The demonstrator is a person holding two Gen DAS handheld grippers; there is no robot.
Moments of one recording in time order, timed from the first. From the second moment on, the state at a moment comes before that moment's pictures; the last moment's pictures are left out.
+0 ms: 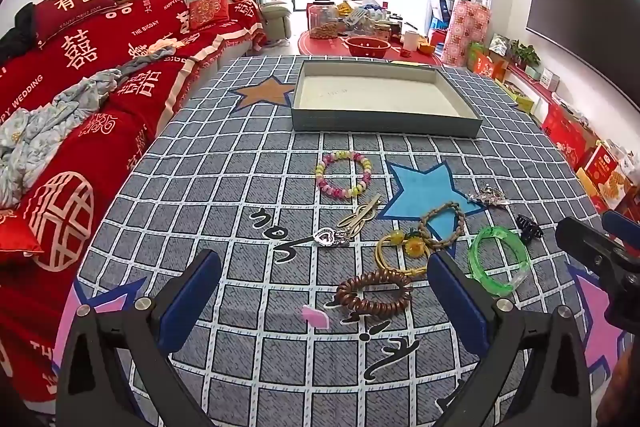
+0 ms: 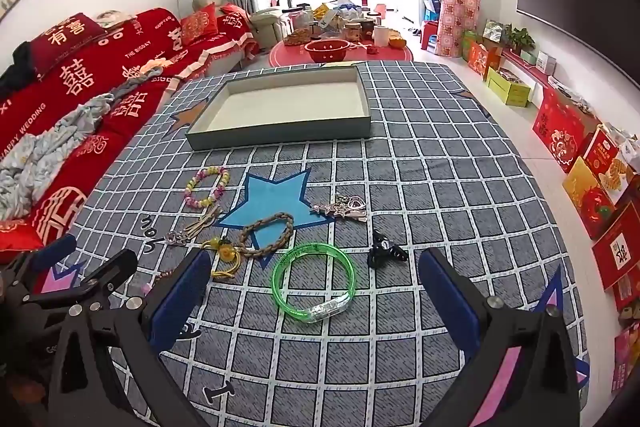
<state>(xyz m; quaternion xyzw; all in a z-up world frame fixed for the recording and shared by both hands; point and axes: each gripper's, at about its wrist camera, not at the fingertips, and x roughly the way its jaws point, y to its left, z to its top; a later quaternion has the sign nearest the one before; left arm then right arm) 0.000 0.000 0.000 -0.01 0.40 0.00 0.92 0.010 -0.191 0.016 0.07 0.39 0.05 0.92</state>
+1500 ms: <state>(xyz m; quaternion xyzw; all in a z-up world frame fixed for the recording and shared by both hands) 0.014 0.003 -0.012 0.00 0.40 0.01 0.92 0.021 -0.187 0.008 0.07 0.40 0.05 0.91</state>
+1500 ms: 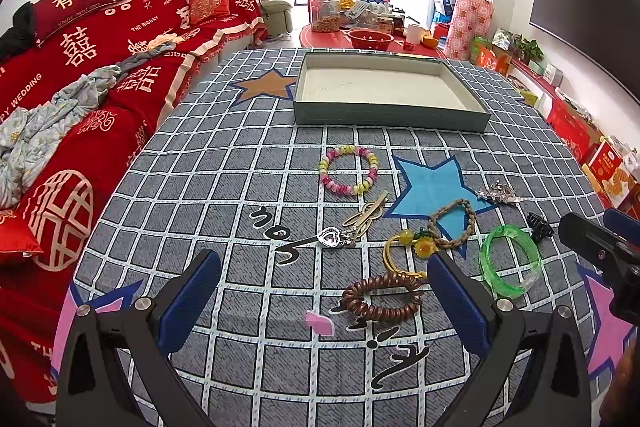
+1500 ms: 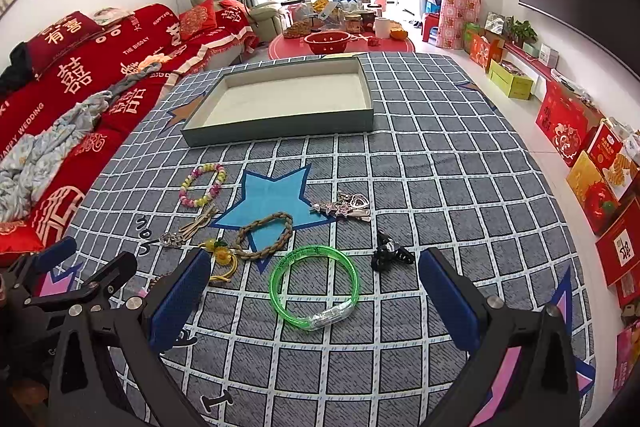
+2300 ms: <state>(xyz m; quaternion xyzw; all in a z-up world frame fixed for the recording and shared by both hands) 0.013 0.021 -0.038 0.01 0.45 0.02 0.89 0.022 -0.205 -0.011 0.07 0.43 0.04 0.90</state>
